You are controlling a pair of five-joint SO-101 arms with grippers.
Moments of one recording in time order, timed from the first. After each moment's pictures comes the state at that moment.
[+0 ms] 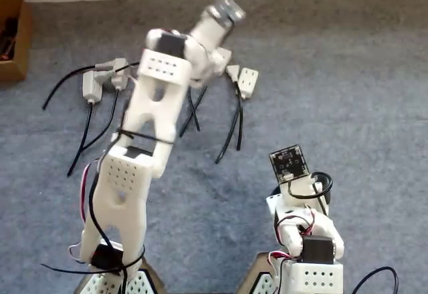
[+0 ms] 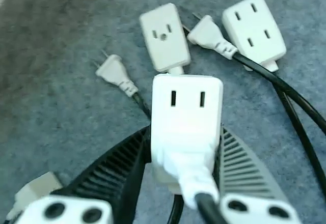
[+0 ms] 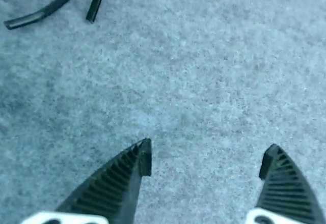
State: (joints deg) left arm 11.9 47.5 -56.1 77.9 -25.1; right arm -1.2 -103.2 94.9 64.4 23.5
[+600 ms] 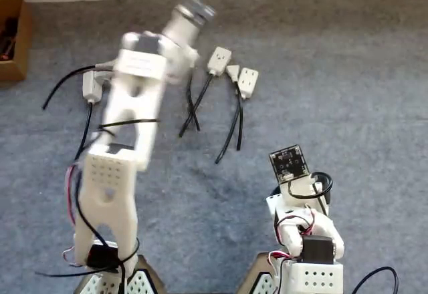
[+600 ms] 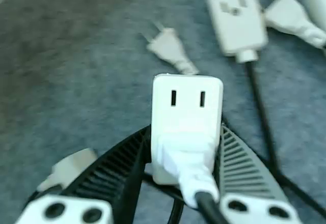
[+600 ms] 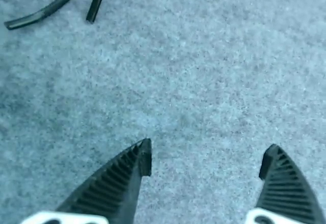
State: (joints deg) left arm -0.4 46.0 -55.9 72.8 -25.1; right arm -1.2 -103.6 94.9 64.4 23.5
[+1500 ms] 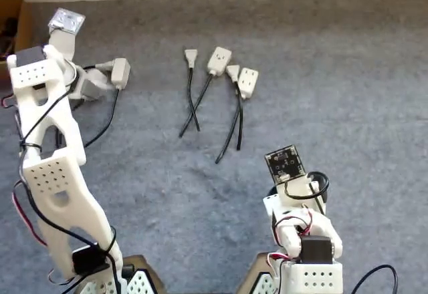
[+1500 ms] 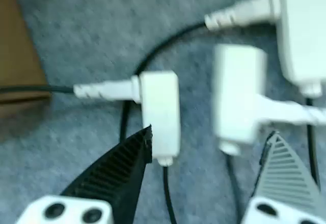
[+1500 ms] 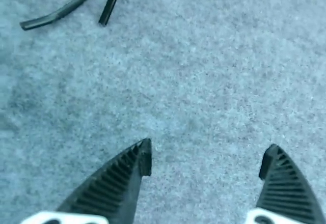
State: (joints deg) left arm -26.8 45.8 -44.0 70.1 -31.0; right arm -3.4 -103.6 94.9 64.4 23.5
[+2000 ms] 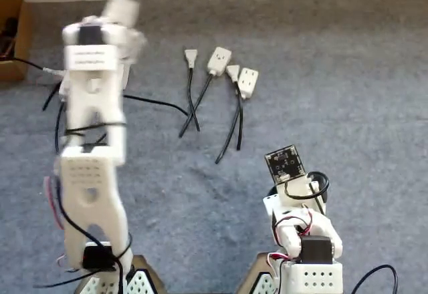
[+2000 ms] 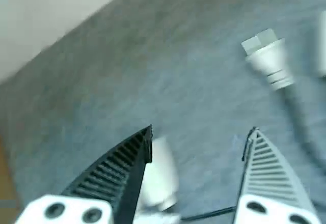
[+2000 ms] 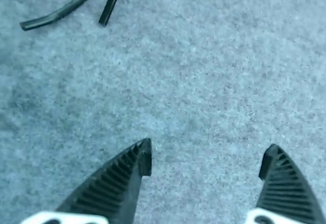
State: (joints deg) left arm -3.4 45.4 -59.6 71.7 -25.1; right arm -3.3 -103.6 94.9 64.4 23.5
